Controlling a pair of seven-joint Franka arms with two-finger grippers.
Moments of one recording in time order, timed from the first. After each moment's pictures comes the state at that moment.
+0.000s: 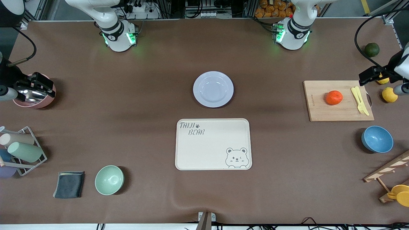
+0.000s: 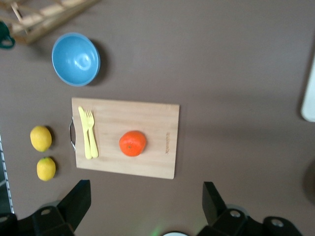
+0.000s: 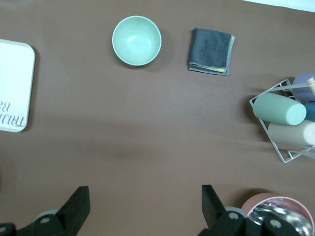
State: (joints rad) left arm 0.13 -0.01 -0.09 -1.68 0.11 1.55 -0.04; right arm 0.04 0.01 -0.06 -1.62 0.00 1.69 -0.22
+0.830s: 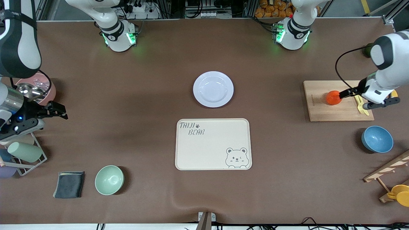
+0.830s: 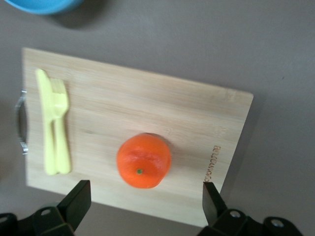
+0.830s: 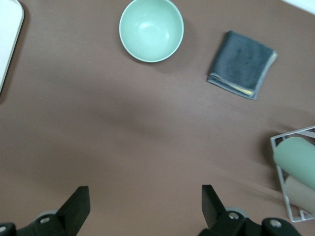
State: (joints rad) left arm 0.35 0.01 -0.09 -2.36 0.11 2.26 -0.02; right arm 0.01 0.24 -0.07 -1.60 0.07 1.82 -0.49
